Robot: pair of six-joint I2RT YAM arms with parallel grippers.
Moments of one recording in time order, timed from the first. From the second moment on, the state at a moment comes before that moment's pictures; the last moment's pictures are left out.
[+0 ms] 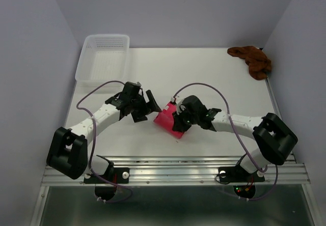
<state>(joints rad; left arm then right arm) -0.48 1.35 0.88 -0.45 0.25 -0.87 0.82 1.49 0.78 -0.07 -0.26 0.16</state>
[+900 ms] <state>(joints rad) -0.55 1.56 0.78 -0.12 0.24 -0.94 0.52 1.73 0.87 -0.05 -0.77 0.34</state>
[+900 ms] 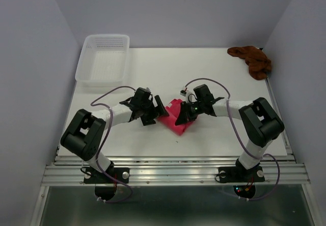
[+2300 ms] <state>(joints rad) -0.60 1.66 1.01 -0.47 0.16 -0.91 1.02 1.41 0.76 -0.02 0.08 0.00</state>
